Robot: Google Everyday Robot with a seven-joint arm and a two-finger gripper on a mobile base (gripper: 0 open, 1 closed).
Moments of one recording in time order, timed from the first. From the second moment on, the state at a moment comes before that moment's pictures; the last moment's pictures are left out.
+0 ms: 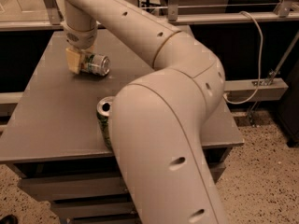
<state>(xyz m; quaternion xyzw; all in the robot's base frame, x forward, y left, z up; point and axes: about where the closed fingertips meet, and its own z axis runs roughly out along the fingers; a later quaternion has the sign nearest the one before) 0.712 0.201 0.852 -0.56 0.81 0.07 0.16</state>
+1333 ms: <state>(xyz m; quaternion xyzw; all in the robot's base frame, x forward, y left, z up) 0.725 0.030 0.945 -0.49 0.64 0.28 0.53</state>
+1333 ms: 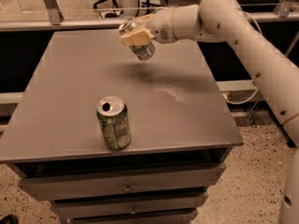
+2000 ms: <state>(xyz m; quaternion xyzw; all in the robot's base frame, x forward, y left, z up) 0.713 -0.054 0.937 -0.44 0.58 0.32 0.60</state>
